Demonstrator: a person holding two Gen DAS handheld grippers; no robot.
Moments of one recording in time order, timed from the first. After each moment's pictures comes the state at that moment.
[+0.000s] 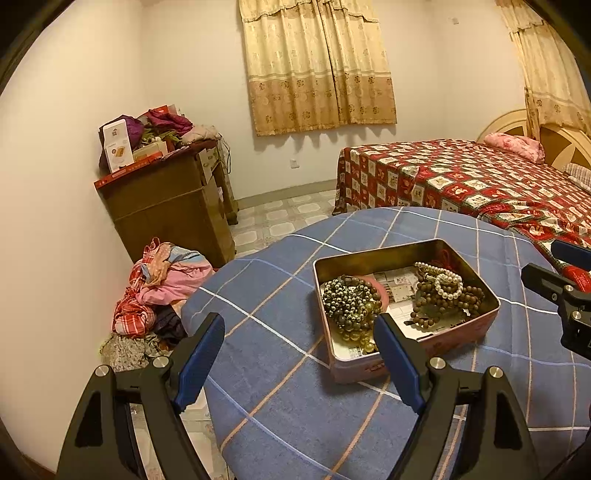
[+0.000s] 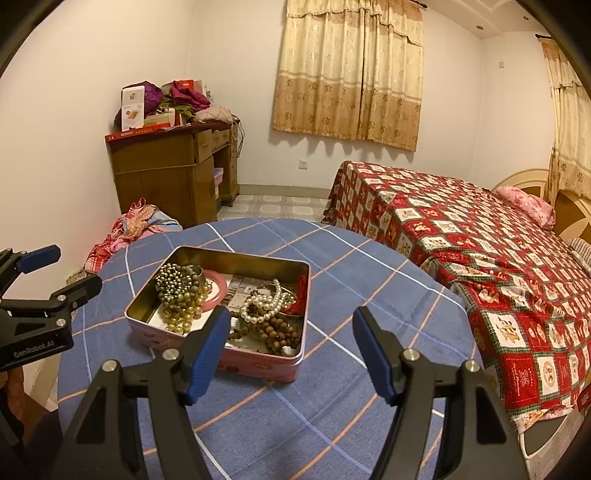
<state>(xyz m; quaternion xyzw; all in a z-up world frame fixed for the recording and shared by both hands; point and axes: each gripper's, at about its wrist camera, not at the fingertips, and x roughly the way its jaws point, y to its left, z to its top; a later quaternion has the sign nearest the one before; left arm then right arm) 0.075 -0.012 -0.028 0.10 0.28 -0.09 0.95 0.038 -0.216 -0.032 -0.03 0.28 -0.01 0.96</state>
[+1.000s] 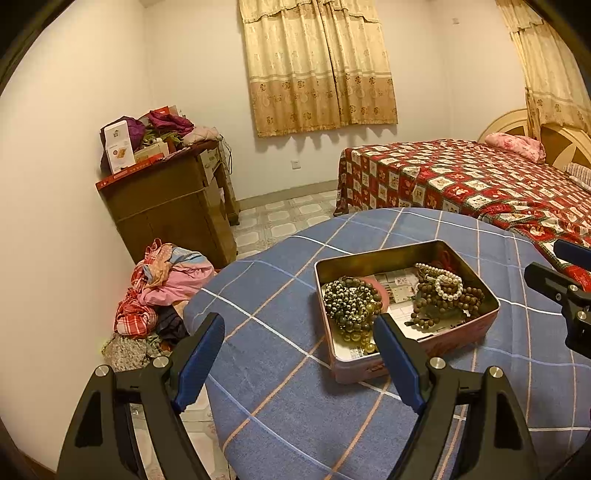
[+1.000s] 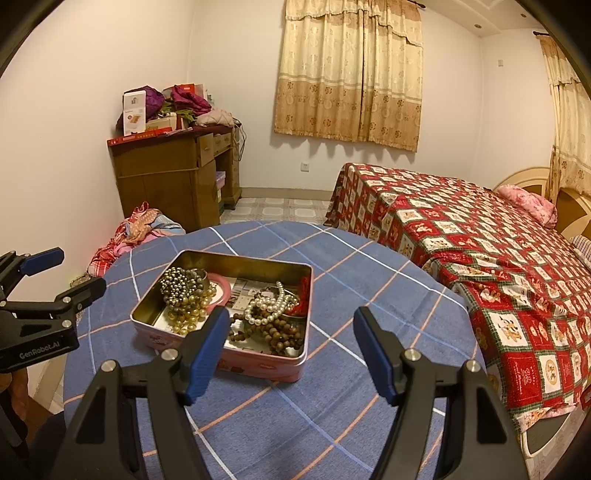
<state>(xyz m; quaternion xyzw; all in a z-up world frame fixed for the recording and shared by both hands) 0.074 -0.012 -0.026 0.10 0.28 -0.09 0.95 0.036 -0.212 -0.029 -0.03 0.28 -0.01 0.96</state>
